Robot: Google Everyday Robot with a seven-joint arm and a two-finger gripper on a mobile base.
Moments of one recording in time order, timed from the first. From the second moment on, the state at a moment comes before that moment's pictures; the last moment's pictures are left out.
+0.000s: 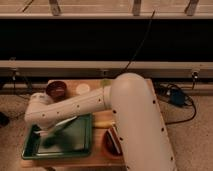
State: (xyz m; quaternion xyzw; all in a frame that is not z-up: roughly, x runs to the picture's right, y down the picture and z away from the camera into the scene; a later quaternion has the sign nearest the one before) arm -0.318 0.219 0.789 -0.17 0.24 0.90 0.32
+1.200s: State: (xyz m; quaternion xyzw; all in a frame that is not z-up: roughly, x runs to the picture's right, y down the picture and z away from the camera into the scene) arm -0.249 0.270 0.793 -0.16 0.31 0.88 0.32
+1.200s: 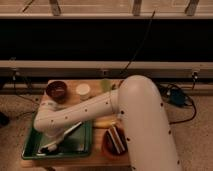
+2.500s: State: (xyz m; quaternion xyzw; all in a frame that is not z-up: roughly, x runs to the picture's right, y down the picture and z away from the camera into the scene) arm -0.315 0.214 0.783 -0.24 0.27 0.89 0.29
